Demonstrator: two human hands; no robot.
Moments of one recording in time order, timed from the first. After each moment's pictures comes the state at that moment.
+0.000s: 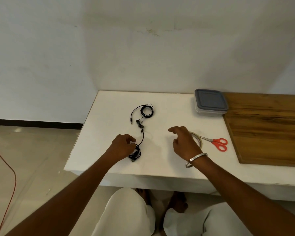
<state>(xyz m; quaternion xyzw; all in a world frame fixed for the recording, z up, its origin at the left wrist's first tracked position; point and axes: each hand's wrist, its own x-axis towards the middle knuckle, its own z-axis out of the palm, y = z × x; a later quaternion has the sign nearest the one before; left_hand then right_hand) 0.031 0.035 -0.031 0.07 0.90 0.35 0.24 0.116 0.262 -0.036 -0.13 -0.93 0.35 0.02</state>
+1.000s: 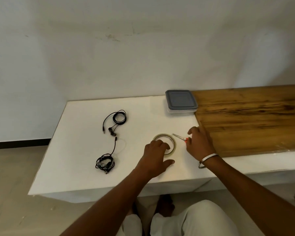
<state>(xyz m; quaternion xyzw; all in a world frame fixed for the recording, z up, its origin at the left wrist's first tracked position) 0.107 0.193 -0.049 0.42 0.87 0.21 0.12 0.164 0.378 -0.051 -0.30 -0.94 0.16 0.07</state>
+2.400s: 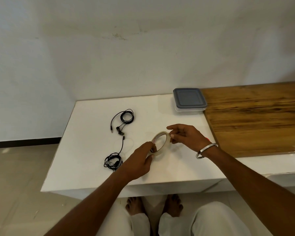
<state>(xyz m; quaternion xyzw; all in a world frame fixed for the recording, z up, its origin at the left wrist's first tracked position) 0.075 0.124 -0.061 0.40 0.82 0.37 0.19 0.130 0.352 -0.030 -0.11 -0.80 0.59 -0.01</state>
